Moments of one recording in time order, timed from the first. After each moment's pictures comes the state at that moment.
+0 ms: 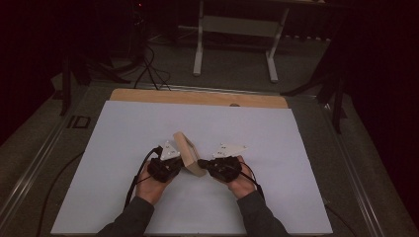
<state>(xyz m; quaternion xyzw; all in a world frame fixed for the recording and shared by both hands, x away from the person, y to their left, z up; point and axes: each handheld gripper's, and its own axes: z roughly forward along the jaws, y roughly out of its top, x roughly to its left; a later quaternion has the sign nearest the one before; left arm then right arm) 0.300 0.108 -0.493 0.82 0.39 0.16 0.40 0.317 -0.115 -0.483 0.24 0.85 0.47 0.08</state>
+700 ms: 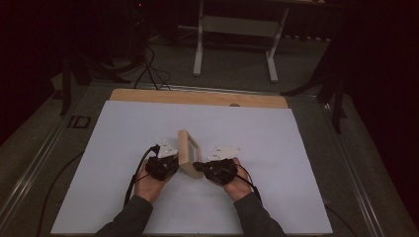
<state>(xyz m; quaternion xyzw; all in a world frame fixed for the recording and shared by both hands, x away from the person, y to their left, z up) 0.305 0.114 -0.496 0.81 0.39 0.16 0.40 0.311 -0.104 -0.485 0.23 0.85 0.47 0.08</state>
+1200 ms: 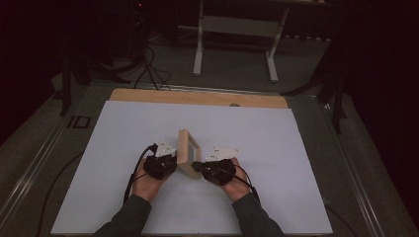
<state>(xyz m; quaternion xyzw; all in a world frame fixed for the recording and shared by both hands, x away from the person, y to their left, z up) 0.307 0.122 -0.495 0.80 0.40 0.17 0.40 0.310 -0.100 -0.485 0.23 0.85 0.46 0.09</state>
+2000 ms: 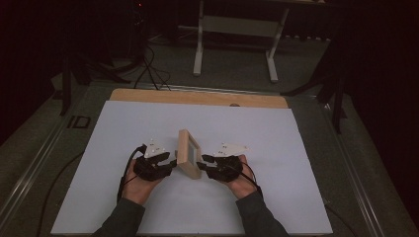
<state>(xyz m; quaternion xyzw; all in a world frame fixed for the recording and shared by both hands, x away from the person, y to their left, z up) 0.293 0.143 -0.482 0.79 0.43 0.17 0.41 0.316 -0.117 -0.479 0.26 0.84 0.47 0.11</state>
